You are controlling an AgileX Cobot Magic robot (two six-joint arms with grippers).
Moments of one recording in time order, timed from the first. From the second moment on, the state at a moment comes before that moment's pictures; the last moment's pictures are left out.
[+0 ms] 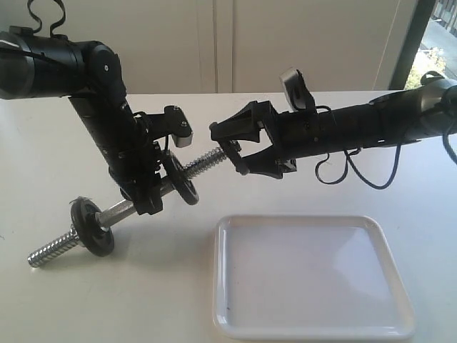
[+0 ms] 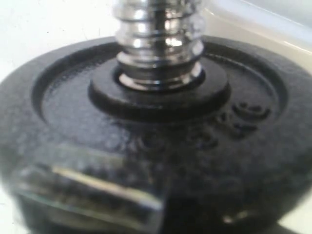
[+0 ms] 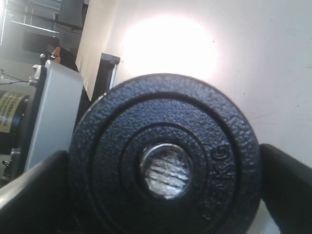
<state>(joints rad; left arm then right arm) -0.49 1.92 -1.46 -0.24 1.00 0.91 0.18 2.11 -1.30 1.53 1.15 -1.06</state>
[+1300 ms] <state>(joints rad) -0.49 1.92 -1.46 -0.23 1.02 0.92 0.31 2.20 -1.30 1.64 1.15 -1.08</state>
